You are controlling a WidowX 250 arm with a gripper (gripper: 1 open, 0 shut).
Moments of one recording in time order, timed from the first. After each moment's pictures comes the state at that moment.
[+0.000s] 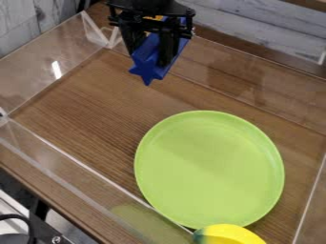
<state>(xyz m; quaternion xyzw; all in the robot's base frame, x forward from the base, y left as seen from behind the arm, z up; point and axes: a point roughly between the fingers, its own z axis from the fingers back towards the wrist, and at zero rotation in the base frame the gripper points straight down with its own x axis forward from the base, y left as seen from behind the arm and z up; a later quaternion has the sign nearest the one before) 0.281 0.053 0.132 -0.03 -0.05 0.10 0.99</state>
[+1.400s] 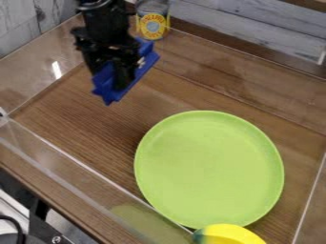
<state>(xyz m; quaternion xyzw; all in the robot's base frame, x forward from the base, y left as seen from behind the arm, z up) 0.251 0.103 0.096 -0.04 -0.07 0.04 1.00</state>
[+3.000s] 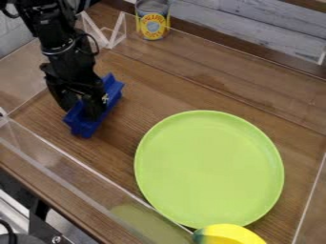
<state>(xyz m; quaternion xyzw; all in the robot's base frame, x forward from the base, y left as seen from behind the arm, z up) 0.223 0.134 0.046 -0.03 -0.06 0.05 1.00</state>
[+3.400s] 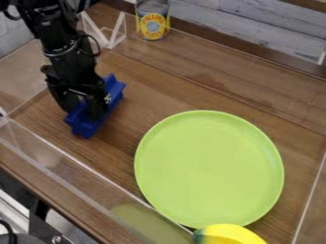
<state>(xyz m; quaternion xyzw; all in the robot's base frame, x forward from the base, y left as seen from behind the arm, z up) 0.226 0.128 0.043 -0.04 -0.06 0.06 1.00</state>
